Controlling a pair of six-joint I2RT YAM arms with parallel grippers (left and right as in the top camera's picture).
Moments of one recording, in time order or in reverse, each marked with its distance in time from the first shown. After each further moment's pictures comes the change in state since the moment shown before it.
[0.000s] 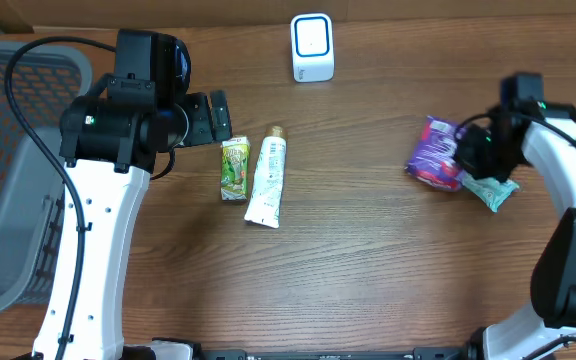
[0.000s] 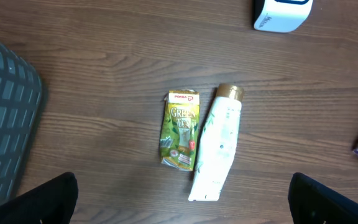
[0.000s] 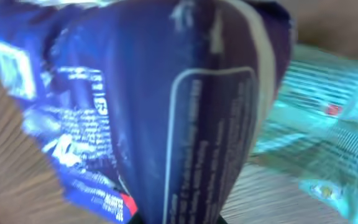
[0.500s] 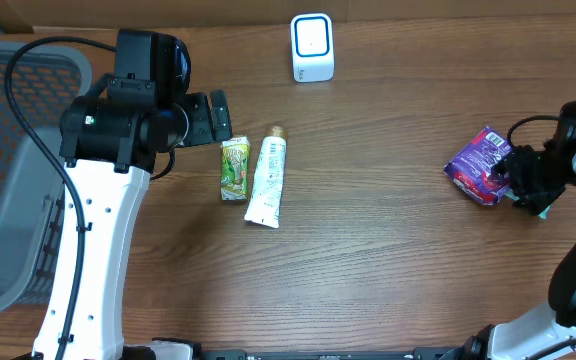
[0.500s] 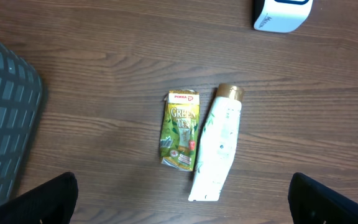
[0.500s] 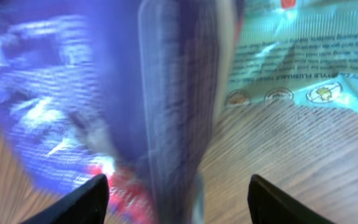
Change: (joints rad) left arm 0.000 0.000 0.000 0.000 0.000 0.000; right arm -0.219 0.000 0.014 -0.142 0.010 0.064
